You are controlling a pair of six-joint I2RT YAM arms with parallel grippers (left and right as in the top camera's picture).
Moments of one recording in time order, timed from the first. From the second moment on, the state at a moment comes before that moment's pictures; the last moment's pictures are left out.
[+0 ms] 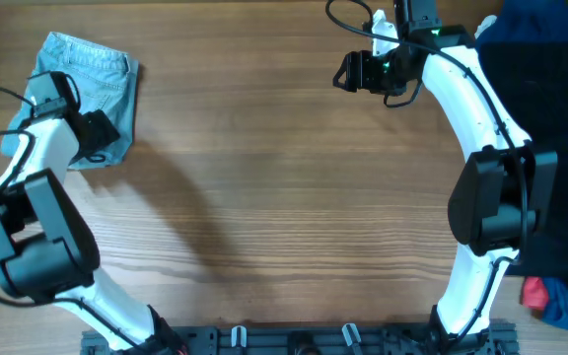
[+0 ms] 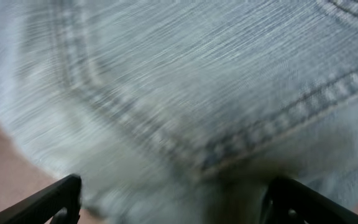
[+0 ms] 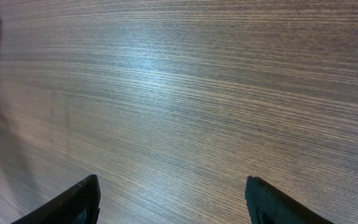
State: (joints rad) left arm 0.34 1.95 1.25 -0.46 -0.20 -0.24; right arm 0.15 2.11 1.81 -0.88 -0.42 0.13
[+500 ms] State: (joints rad) left arm 0.26 2.09 1.25 -0.12 -0.20 -0.24; right arm 0.15 2.11 1.81 -0.89 -0.42 0.12
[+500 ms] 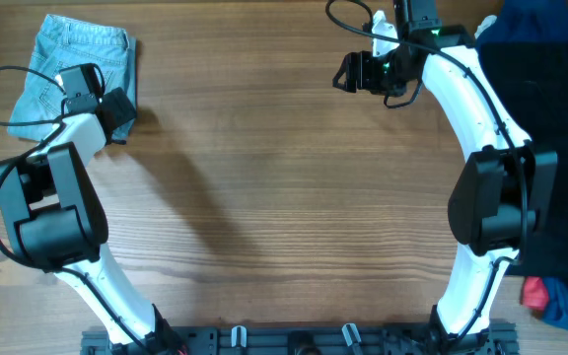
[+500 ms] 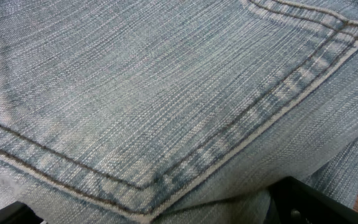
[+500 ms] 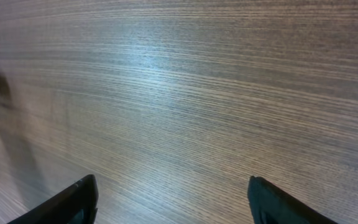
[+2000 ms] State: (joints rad) left arm 0.24 1.44 1.27 -0.57 0.06 -0.24; right arm 0.15 1.26 1.41 -0.74 0.03 0.70
